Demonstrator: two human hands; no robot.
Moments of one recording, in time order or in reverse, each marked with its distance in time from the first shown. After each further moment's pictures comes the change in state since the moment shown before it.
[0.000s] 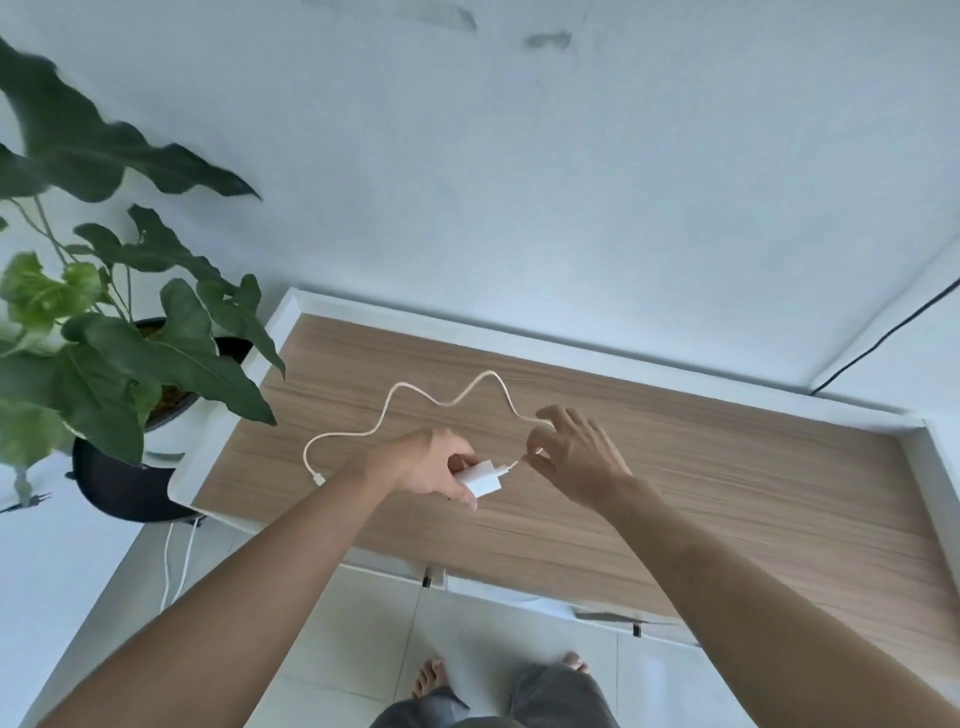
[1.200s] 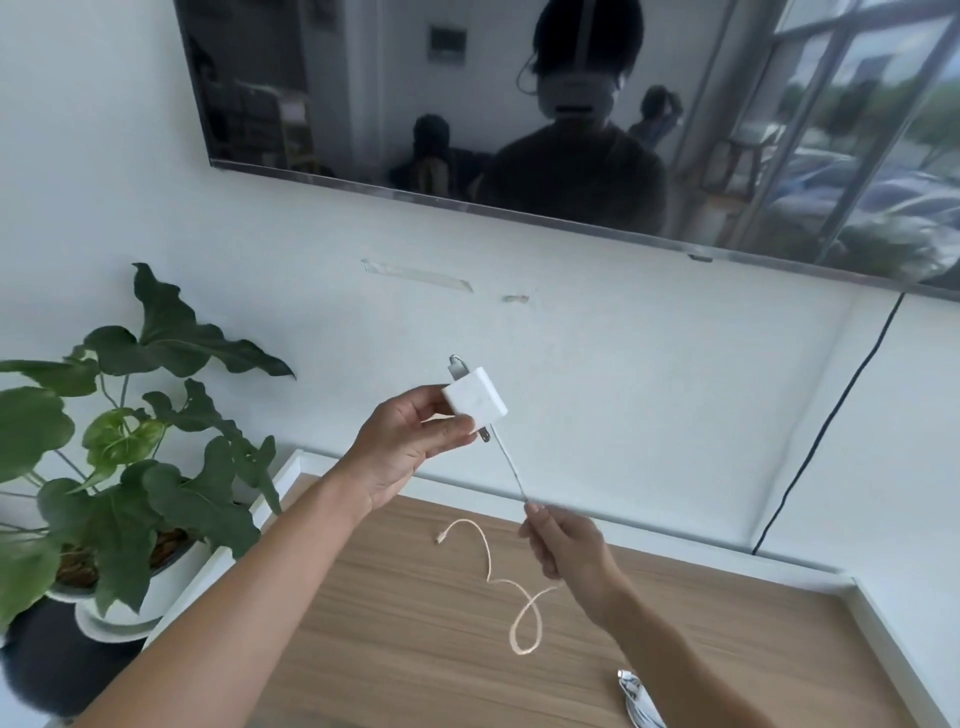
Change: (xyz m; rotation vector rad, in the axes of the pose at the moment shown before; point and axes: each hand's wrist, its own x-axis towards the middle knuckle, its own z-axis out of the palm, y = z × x) left_hand -0.129 0.100 -0.124 -1.135 0.533 0.686; right_hand -0.030 -0.066 -0.123 1.228 0.263 0.313
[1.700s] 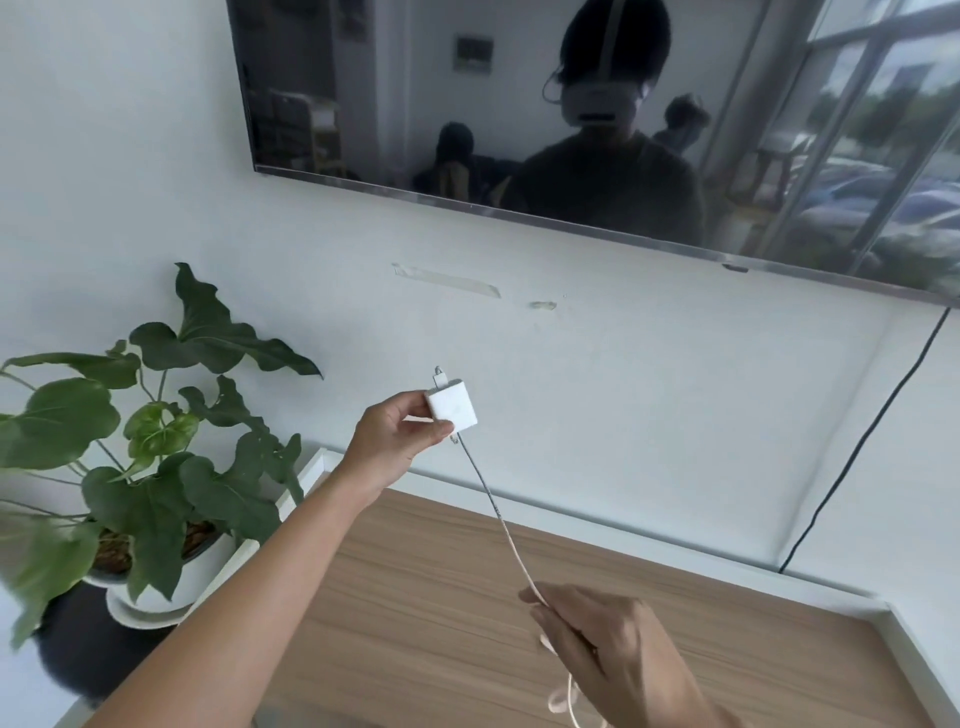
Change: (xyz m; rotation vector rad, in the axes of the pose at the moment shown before) left_hand 0.001 -0.011 -0.048 0.389 0.267 0.076; right_hand -0.100 -0.032 0.002 -0.751 -0.113 -0.714
